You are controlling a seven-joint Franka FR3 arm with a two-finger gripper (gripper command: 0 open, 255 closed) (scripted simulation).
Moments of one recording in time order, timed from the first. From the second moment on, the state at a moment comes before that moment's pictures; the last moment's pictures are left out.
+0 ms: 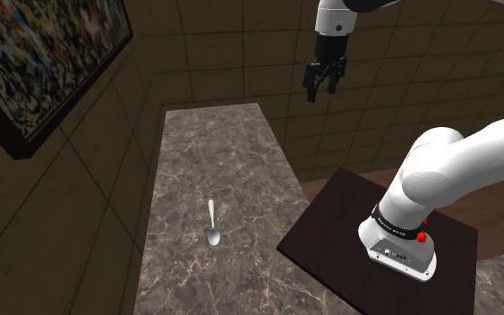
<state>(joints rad) 0.01 -0.74 -0.03 -2.40 0.00 1.61 0.17</state>
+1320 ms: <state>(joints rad) 0.09 -0.38 0.20 -2.57 0.22 2.17 0.53</state>
